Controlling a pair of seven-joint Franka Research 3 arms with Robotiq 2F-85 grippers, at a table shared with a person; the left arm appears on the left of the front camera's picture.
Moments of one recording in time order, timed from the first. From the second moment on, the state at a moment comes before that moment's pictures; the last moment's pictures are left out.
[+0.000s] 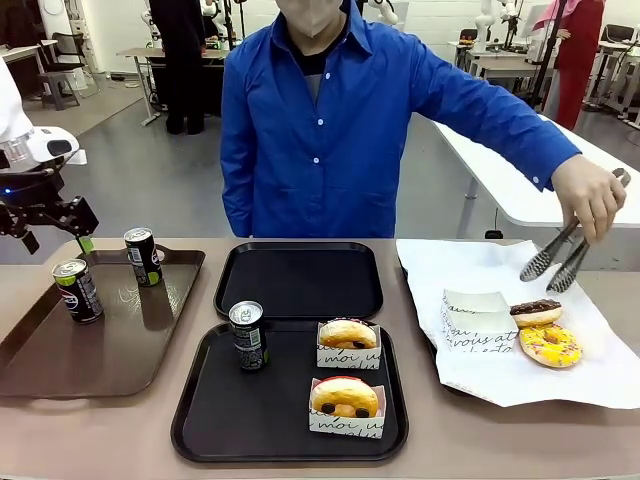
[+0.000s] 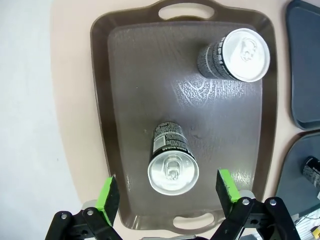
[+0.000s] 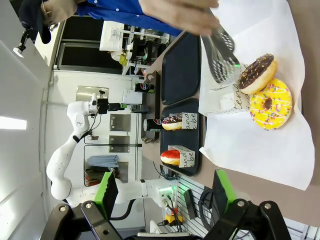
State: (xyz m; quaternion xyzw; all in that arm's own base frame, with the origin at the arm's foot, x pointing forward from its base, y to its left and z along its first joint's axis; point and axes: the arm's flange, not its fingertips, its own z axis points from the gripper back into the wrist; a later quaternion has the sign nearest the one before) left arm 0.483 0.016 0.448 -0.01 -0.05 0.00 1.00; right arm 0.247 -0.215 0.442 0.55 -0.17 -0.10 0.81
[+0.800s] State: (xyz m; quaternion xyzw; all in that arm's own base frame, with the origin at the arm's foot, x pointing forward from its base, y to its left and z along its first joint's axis) left arm 0.497 0.023 0.396 0.00 0.02 0.00 1.00; right arm 0.247 -0.215 0.442 0.55 -0.17 -0.10 0.81
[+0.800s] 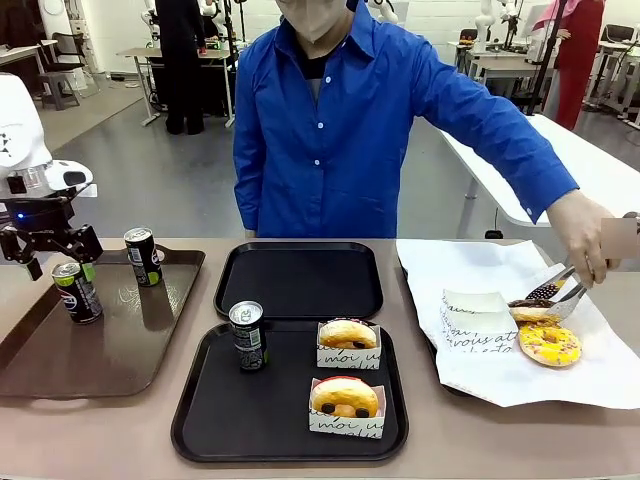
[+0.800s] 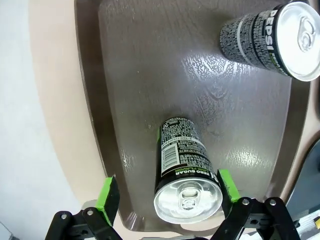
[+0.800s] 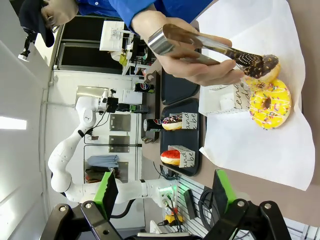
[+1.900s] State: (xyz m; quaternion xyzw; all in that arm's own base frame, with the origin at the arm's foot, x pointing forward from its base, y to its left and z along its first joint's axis) left arm 0.499 0.013 0.377 -0.02 0.03 -0.04 1.00; right arm 0.247 -0.215 0.442 0.55 -0.17 -0.10 0.81
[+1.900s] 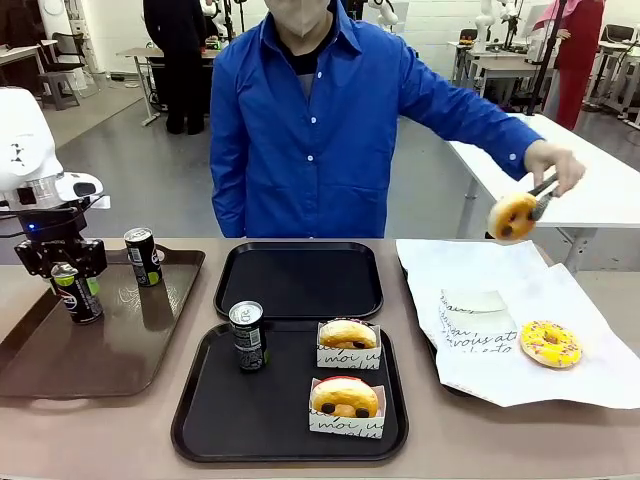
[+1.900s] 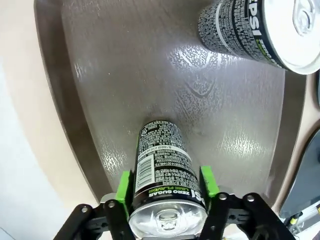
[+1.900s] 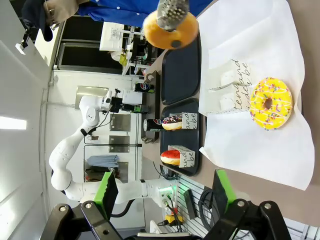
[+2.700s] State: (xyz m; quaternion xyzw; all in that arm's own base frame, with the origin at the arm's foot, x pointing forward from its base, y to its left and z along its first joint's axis) left arm 0.481 0.002 0.415 -0.03 0.04 -0.02 1.00; right arm 0.247 -0.214 0.442 0.55 -0.17 -0.10 0.81
